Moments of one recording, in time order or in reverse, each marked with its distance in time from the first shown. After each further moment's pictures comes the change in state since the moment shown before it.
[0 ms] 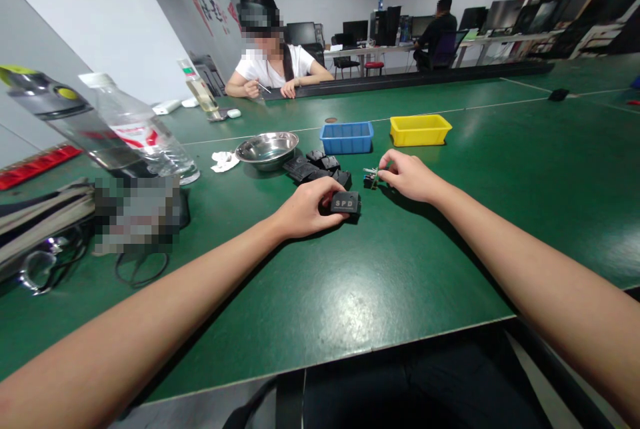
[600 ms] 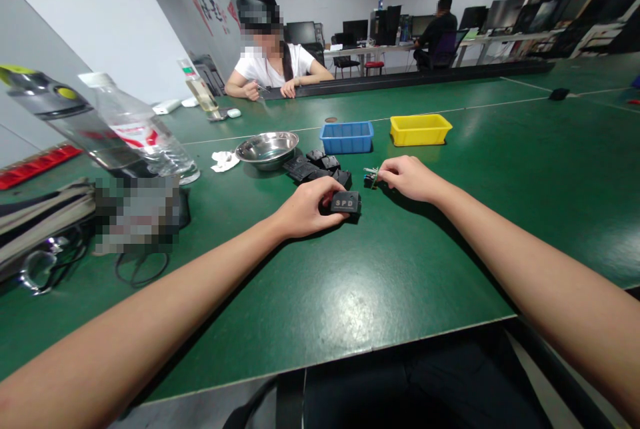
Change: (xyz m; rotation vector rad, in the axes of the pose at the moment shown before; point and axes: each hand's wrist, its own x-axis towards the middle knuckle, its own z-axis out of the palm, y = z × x) left_hand 0.001 0.001 0.000 0.000 0.008 0.017; right_hand 0.002 0.002 -0.002 -0.041 -0.075 -0.073
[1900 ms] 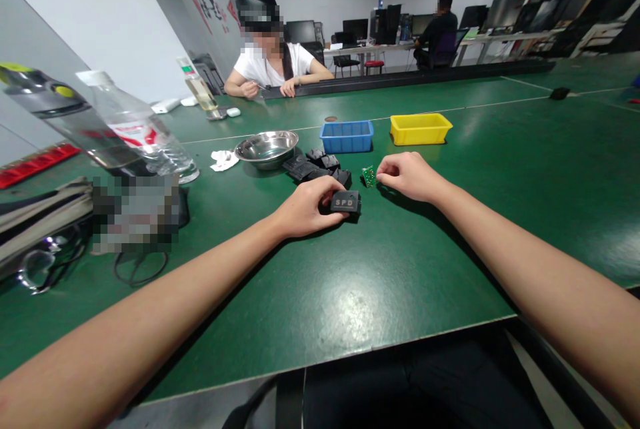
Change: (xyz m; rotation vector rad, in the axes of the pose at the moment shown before) left_hand 0.000 -0.002 0.001 -0.004 0.007 0.018; right_hand -0.003 -0.003 0.000 0.032 0.123 -0.062
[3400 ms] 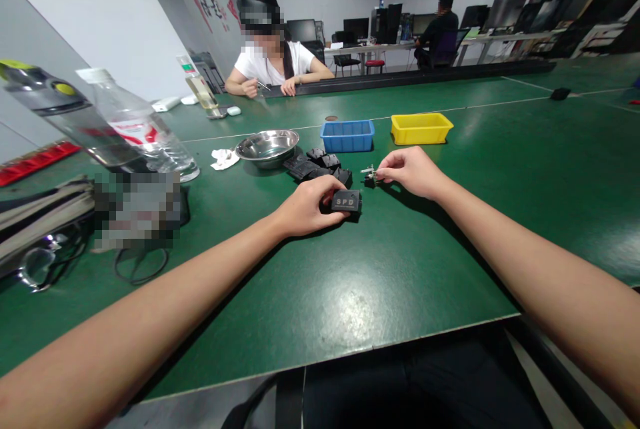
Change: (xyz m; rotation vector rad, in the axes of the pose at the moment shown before) left_hand 0.000 0.001 -0.001 -0.006 -0.013 -0.026; right_hand 0.005 0.011 0.008 0.471 0.015 0.170
